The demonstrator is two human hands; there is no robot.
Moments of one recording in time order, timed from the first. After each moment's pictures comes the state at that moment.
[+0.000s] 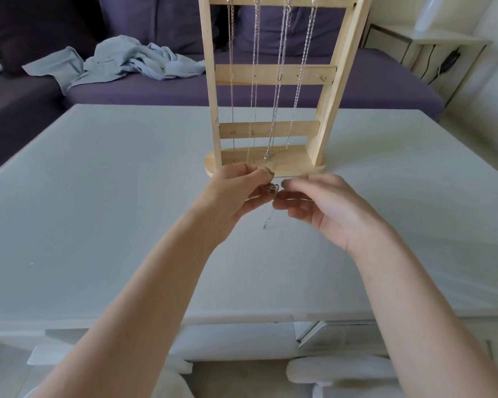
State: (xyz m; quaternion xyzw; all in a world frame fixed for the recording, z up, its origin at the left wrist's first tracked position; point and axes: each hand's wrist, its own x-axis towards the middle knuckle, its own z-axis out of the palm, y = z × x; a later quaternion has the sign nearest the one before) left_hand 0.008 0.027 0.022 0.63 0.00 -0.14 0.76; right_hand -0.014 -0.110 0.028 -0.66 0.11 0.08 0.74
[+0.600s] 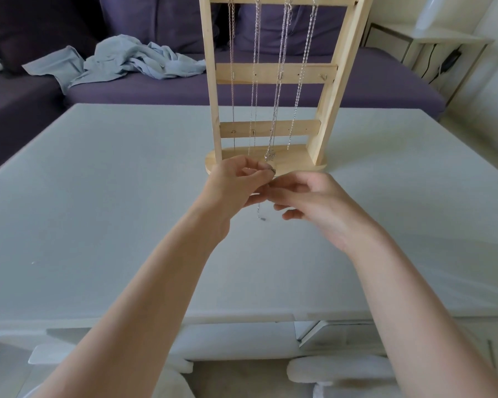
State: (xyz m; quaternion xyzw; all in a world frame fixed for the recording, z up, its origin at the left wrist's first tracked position) left_hand 0.007 0.028 0.023 0.71 -0.02 -0.08 0.70; right_hand -0.014 -0.107 0.019 -0.77 0.03 0.07 0.63
